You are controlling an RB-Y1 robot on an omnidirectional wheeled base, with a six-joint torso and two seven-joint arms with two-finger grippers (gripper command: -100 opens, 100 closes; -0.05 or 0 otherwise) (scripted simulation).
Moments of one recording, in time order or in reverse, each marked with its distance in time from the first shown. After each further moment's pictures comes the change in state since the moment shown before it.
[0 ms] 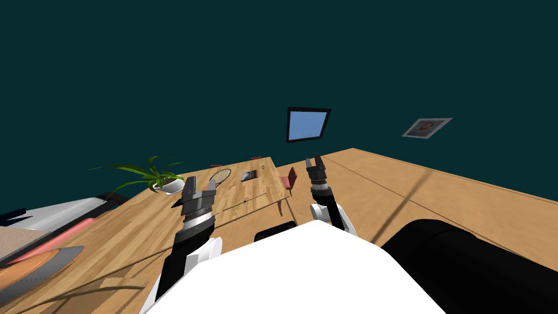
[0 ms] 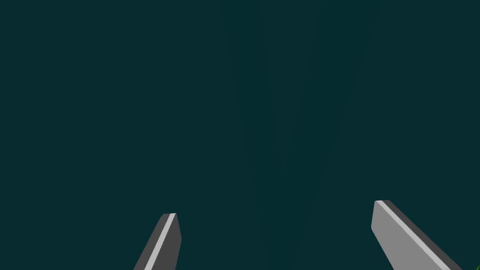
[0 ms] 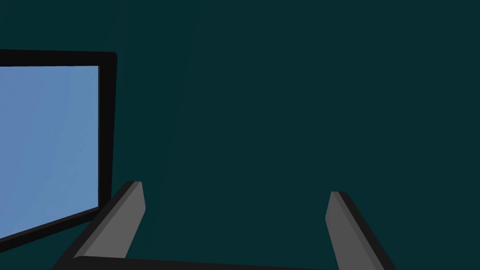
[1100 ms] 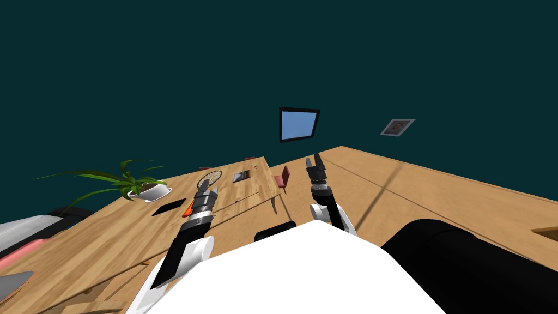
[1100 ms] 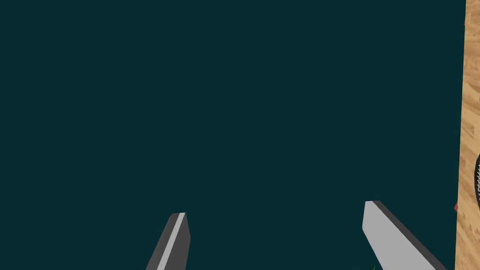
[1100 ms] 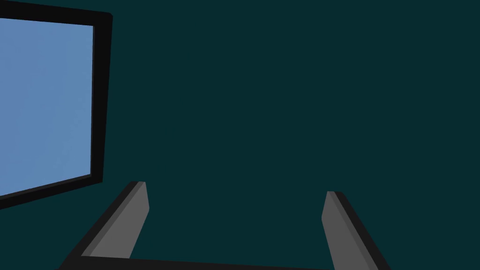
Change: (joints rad) left arm -0.094 0.132 0.104 0.175 0.039 0.250 0.045; right arm 0.000 0.000 0.000 0.000 0.000 0.000 0.000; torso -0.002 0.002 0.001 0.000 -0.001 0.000
